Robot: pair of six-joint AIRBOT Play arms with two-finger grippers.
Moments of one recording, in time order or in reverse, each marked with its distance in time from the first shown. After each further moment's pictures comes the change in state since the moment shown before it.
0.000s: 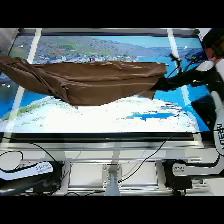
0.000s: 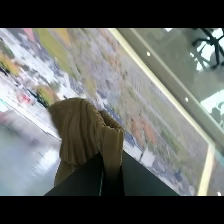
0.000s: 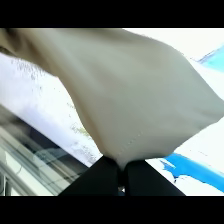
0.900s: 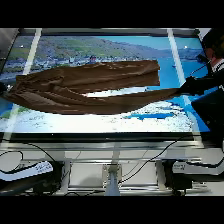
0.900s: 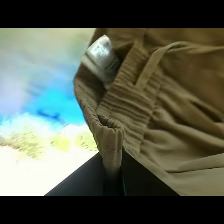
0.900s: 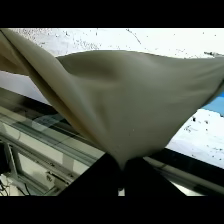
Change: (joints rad) left arm 0.039 0.015 0.000 0.789 -0.475 -0.033; right arm -0.191 0.033 0.043 -0.142 0.306 0.102
